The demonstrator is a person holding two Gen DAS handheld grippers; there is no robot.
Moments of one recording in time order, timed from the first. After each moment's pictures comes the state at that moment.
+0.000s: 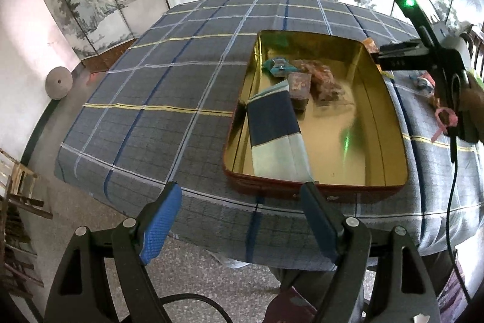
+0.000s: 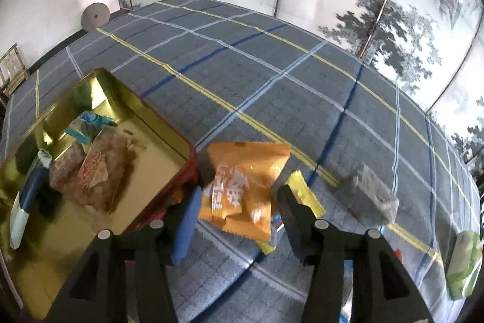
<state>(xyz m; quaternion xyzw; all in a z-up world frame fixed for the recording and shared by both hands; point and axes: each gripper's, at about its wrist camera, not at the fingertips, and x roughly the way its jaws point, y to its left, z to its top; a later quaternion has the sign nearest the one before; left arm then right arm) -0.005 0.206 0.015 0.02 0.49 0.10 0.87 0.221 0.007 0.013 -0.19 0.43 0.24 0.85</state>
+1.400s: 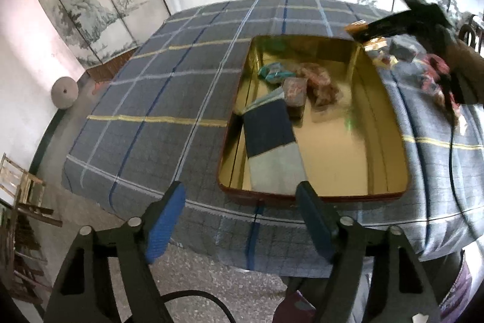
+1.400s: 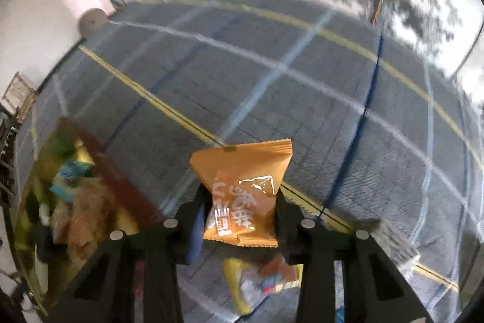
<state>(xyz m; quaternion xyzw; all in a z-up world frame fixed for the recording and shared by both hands) 0.000 0.195 0.021 0.04 0.48 0.11 0.87 0.291 0.017 0.014 -0.10 0.50 0.27 0.81</state>
